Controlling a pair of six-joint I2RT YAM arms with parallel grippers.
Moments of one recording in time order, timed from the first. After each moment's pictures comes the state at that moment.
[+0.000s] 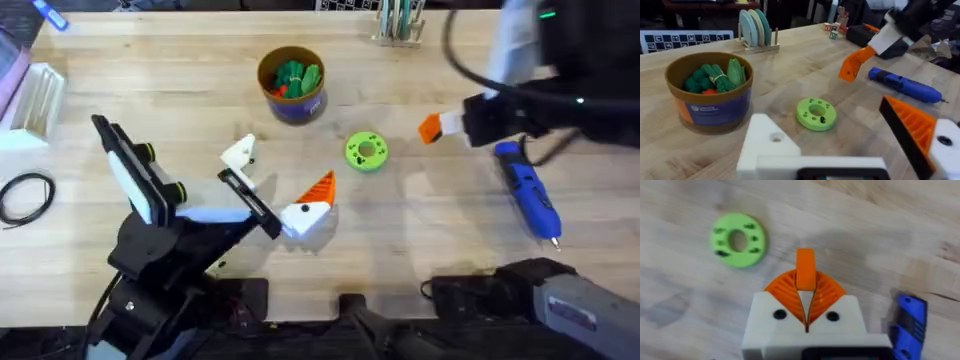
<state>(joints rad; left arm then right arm) -0.46 0.01 0.01 -0.06 0.36 -0.15 0.17 1.14 0.93 -0.85 -0.11 -0.10</state>
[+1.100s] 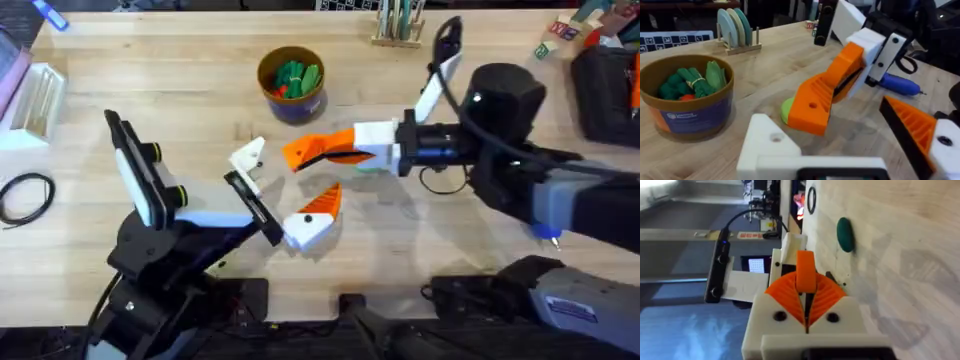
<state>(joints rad) -0.46 0.01 0.01 -0.05 0.45 -0.15 0.42 1.26 0.43 0.50 -1.01 1.14</state>
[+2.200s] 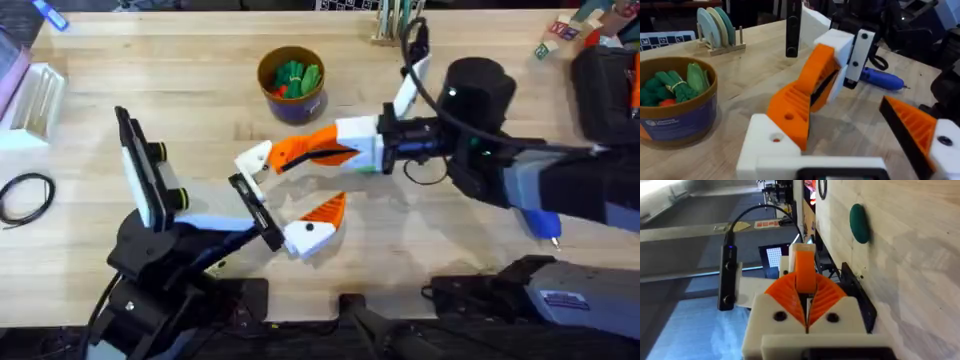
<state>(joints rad) -0.46 0.01 0.01 -0.05 0.53 -0.15 0.47 1.41 0.49 0.64 -1.06 1.32</state>
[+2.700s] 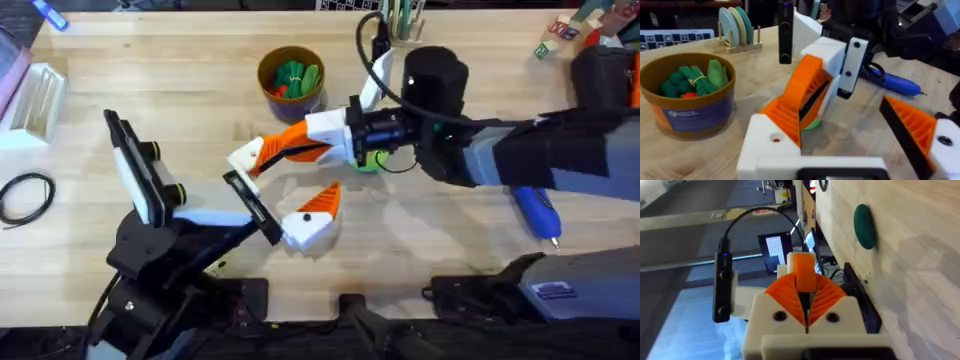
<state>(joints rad) -0.45 0.01 0.01 -0.06 0.46 -0.16 0.56 1.60 0.63 0.68 -1.05 1.33</state>
